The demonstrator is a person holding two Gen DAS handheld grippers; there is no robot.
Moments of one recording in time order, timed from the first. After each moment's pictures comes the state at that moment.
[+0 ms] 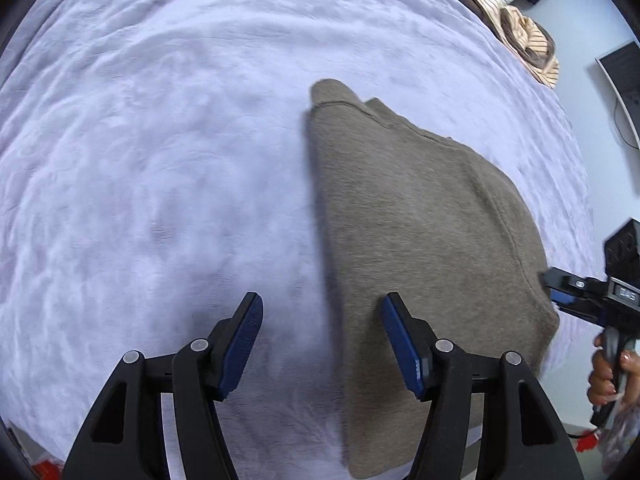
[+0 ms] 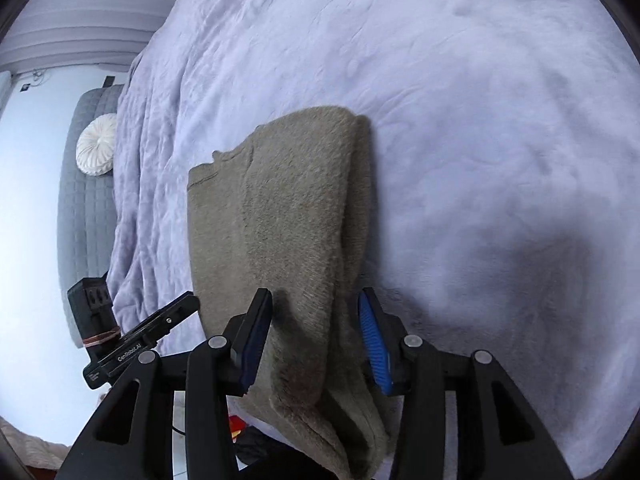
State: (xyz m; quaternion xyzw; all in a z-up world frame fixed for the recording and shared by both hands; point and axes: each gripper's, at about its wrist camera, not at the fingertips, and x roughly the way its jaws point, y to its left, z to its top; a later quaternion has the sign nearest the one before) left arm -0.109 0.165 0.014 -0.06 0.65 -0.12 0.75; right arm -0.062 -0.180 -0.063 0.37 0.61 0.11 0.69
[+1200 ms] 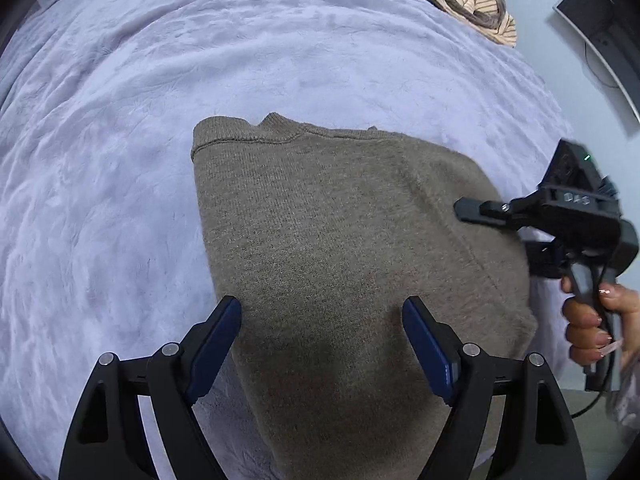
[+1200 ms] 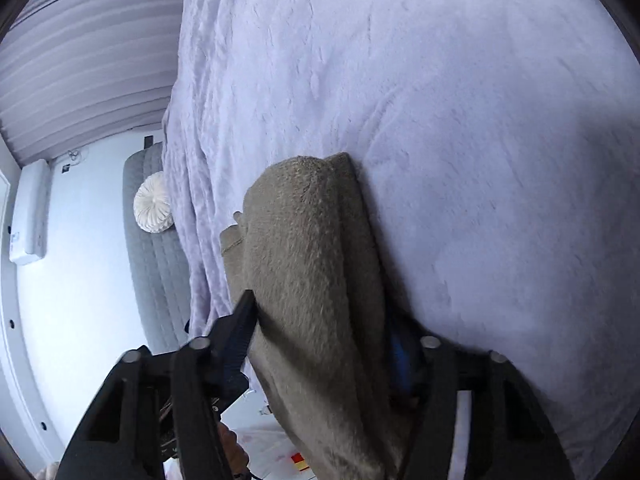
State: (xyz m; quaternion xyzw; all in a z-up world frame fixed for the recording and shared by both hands) left arm -0.103 0.081 0.009 0.02 0.61 -0.17 0.77; right arm -0.014 -0.207 -0.146 0.49 0.57 0.16 0.64
